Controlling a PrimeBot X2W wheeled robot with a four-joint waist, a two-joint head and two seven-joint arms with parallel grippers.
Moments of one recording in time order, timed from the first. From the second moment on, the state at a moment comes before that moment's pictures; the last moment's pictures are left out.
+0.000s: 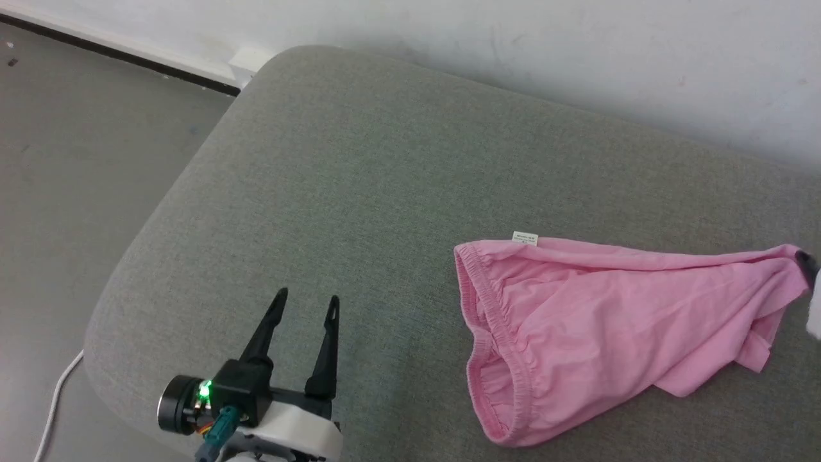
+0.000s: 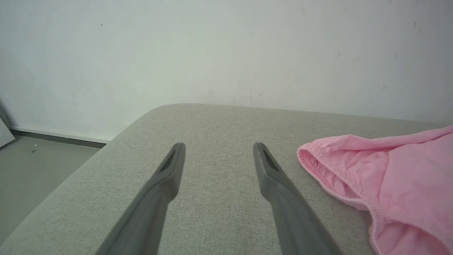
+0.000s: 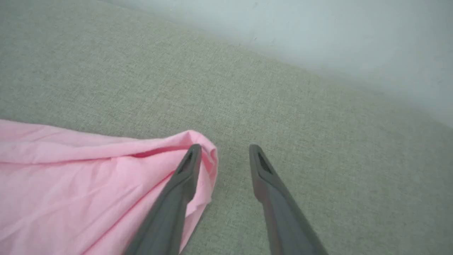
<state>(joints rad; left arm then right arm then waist) 0.00 0.12 -0.22 0.05 -0.12 0.04 -0.26 -0.32 -0.44 -0.14 0.35 0.30 0.13 0.57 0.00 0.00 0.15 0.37</state>
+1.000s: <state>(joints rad) -0.02 0.25 -0.60 0.09 -0.38 -0.12 0.12 -0.03 -0.14 -0.08 0.14 0.19 0.13 0.04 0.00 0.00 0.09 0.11</state>
